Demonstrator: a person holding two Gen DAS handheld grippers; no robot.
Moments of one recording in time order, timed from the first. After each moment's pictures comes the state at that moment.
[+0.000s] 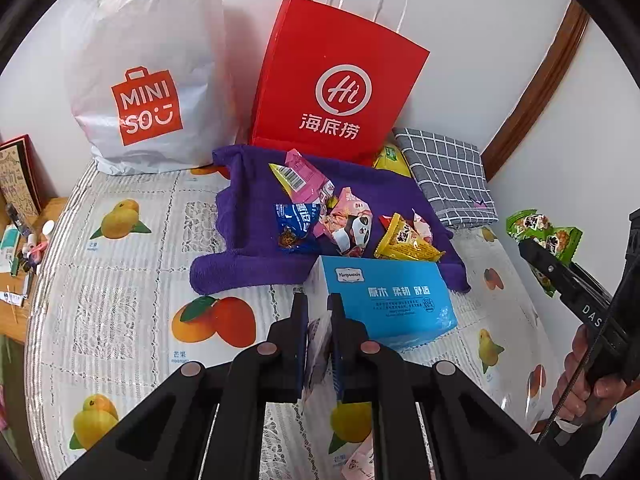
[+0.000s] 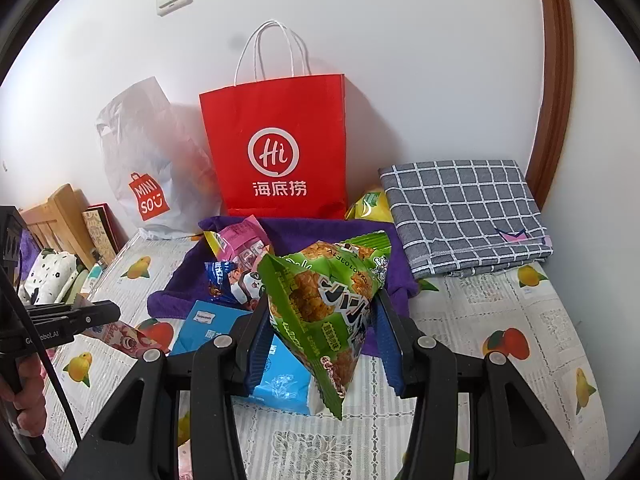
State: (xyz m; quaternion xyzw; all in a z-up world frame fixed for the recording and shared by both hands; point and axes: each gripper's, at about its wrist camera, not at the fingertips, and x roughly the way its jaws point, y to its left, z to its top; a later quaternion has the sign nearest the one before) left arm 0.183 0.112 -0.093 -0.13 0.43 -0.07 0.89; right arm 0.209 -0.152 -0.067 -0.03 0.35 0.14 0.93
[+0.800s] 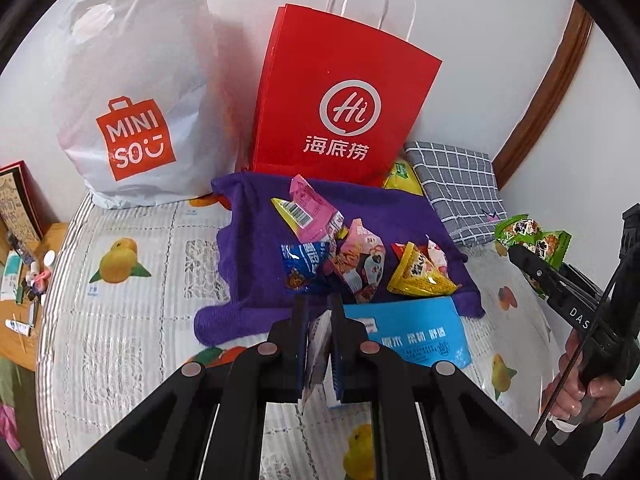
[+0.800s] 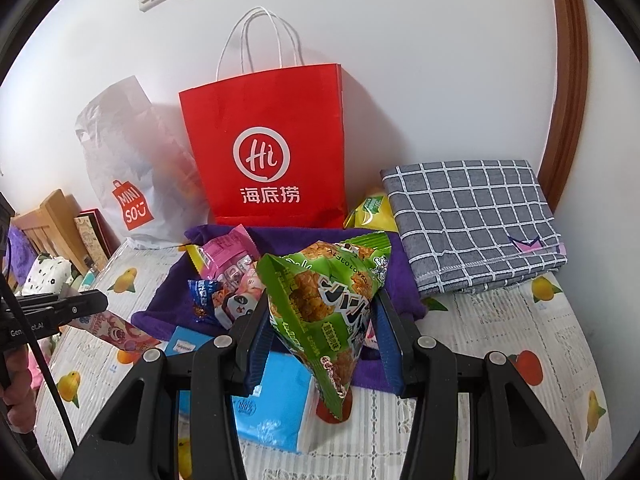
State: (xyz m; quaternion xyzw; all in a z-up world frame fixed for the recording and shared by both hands) left arm 0.230 0.112 -0.084 -0.11 0.43 -0.06 0.90; right arm 0.260 -0.145 -0.080 -0.03 0.35 0.14 0.92
